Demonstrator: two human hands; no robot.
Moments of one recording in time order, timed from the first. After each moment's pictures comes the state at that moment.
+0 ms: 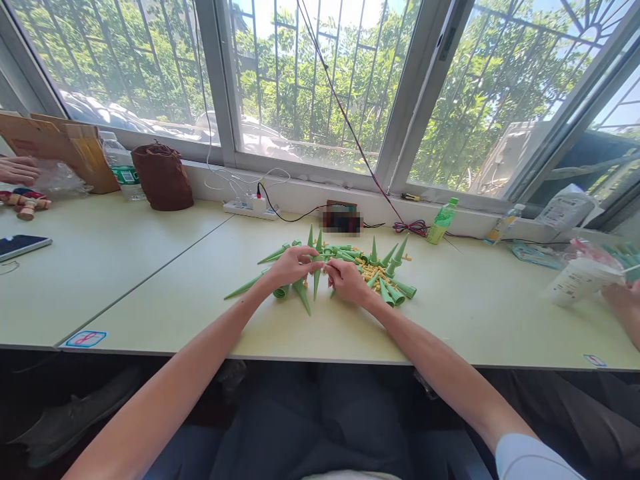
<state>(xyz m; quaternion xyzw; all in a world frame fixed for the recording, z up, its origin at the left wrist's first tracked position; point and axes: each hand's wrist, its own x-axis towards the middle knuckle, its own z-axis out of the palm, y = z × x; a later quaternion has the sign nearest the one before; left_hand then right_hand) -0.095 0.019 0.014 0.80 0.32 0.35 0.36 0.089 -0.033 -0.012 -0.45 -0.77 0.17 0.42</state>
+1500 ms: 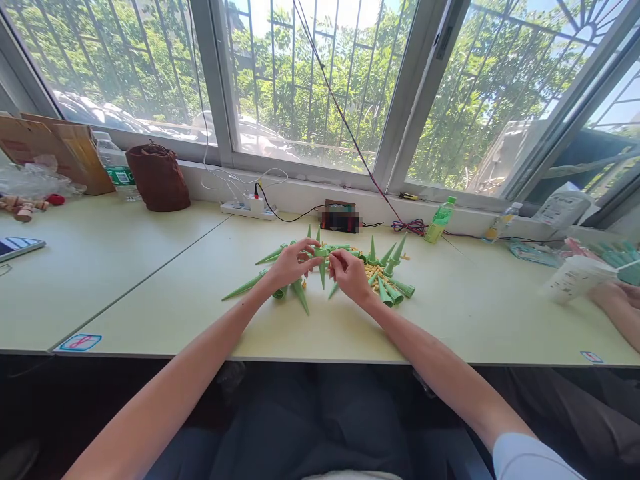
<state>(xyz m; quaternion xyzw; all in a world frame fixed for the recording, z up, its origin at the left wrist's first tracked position) -0.091 0.013 0.016 0.79 0.30 0.40 0.35 0.086 -0.037 -0.006 -0.45 -0.68 0.19 0.55</state>
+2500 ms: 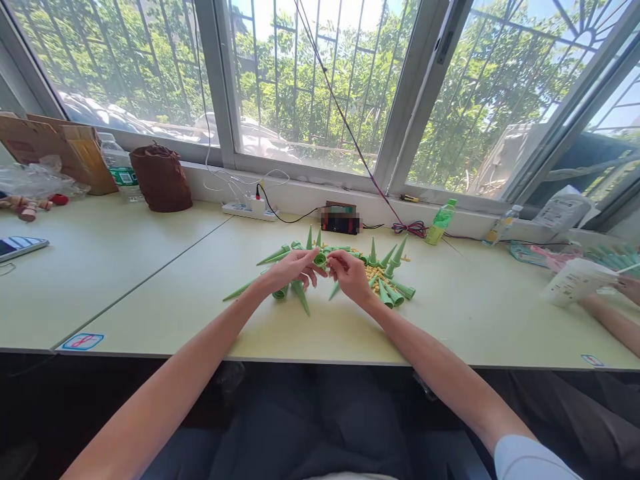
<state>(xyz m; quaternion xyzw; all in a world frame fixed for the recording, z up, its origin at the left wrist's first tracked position) -0.094 0.008 0.024 0.70 0.27 0.28 0.60 0.087 -0.035 -0.008 -0.40 -0.68 0.21 0.57</state>
